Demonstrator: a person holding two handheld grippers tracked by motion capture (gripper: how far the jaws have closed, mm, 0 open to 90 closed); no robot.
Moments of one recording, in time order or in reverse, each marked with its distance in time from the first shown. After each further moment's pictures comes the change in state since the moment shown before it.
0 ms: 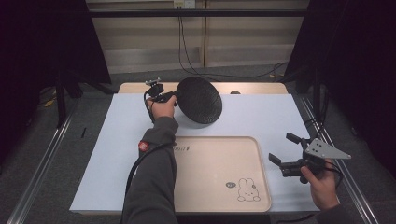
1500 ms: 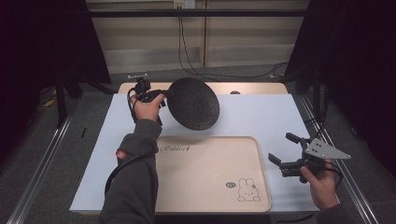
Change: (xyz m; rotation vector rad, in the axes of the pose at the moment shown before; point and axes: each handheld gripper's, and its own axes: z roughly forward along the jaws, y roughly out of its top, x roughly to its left) left arm -0.010 0.019 -0.071 0.085 -0.079 -0.005; right arm 0.000 0.000 0.001 -0.006 0.010 -0.012
